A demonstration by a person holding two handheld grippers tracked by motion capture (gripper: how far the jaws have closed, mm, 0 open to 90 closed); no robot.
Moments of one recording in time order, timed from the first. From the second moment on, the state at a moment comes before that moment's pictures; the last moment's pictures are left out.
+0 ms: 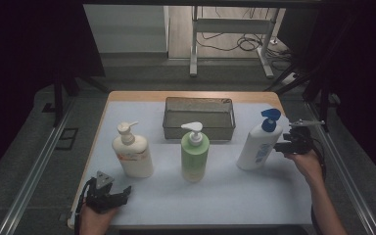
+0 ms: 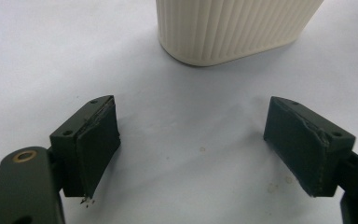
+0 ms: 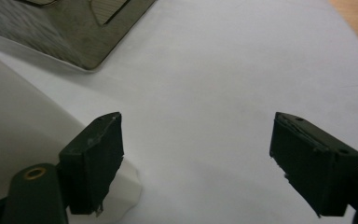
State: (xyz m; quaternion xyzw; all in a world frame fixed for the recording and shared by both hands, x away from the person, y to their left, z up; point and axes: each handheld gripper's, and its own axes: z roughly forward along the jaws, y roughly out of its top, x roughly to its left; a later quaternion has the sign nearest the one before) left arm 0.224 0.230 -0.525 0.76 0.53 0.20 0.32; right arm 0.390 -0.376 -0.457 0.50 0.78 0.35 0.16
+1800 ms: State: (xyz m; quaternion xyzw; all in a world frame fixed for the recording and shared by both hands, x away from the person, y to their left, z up) left arm 0.224 0.230 -0.525 0.76 0.53 0.20 0.32; right arm 0.346 -0.373 -0.465 0.47 0.78 0.38 0.14
